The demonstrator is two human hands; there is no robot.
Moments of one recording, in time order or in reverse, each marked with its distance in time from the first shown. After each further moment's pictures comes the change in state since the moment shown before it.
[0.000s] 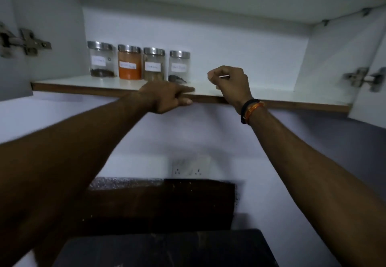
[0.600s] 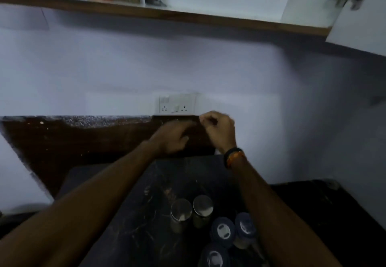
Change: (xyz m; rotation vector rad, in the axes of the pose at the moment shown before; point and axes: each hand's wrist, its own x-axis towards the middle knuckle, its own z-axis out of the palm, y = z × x) left_hand -0.169 0.148 0.202 -0.505 -0.206 0.095; right_hand -0.284 0.099 0.005 -0.138 -0.062 0.335
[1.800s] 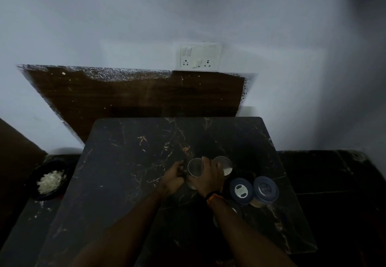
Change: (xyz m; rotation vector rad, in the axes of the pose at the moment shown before) left_hand -0.178 -0.042 0.226 -0.942 -0.156 -0.792; right_hand -0.213 0.134 0.133 -0.591 -0.480 0.357
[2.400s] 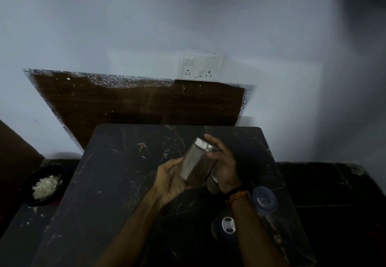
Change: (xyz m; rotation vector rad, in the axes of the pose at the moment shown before) left_hand -0.045 0.062 -0.009 -1.154 -0.320 0.004; right_hand 0.007 -0.019 -0.099 1.412 -0.165 -0.128
